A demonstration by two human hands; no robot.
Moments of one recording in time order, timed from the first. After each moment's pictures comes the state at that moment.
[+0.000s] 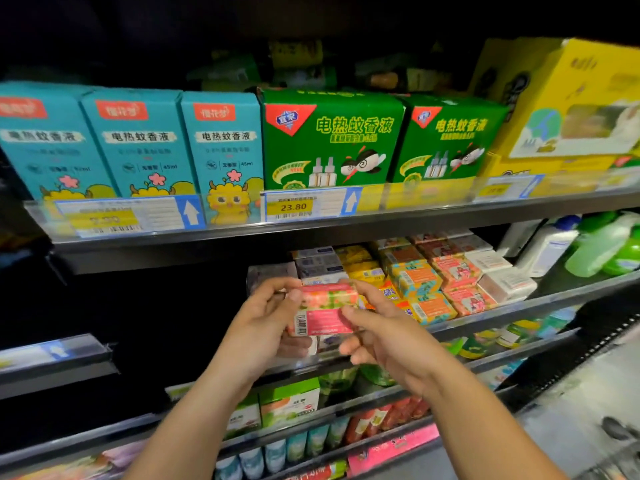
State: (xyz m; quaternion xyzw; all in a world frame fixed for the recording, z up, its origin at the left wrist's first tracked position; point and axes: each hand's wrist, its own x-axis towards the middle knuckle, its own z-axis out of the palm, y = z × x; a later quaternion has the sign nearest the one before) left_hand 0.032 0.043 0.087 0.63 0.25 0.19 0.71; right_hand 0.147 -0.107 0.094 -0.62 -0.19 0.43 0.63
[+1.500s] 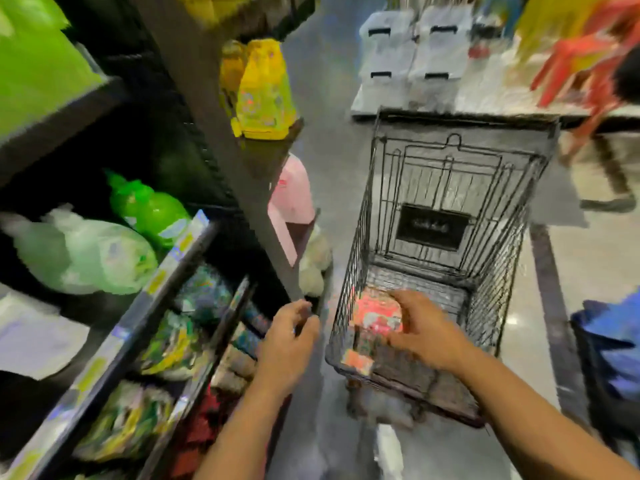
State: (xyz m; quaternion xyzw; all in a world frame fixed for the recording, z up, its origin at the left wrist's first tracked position) left_hand 0.536 -0.602 -0.074 0.87 -0.05 -0.12 0.47; right_hand 0.475 -0.853 -0.076 -0.93 0.04 0.09 0.37
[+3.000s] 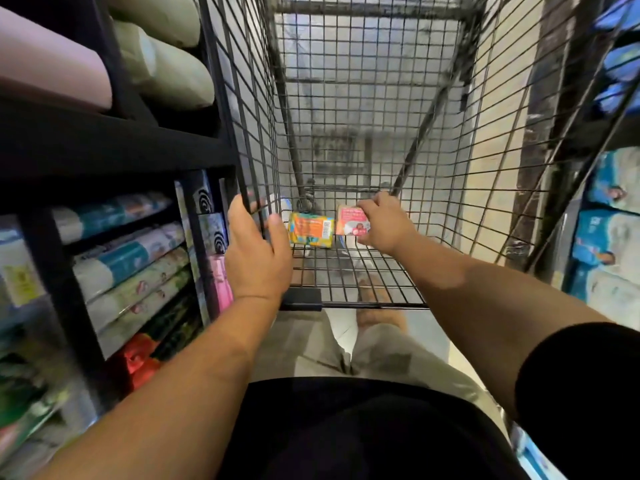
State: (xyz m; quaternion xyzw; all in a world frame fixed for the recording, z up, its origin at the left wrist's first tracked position) left_hand 0.636 -0.700 -0.324 0.95 -0.04 -0.24 0.22; right_hand 0.516 -0.878 -0.458 -0.83 0.27 0.39 0.30
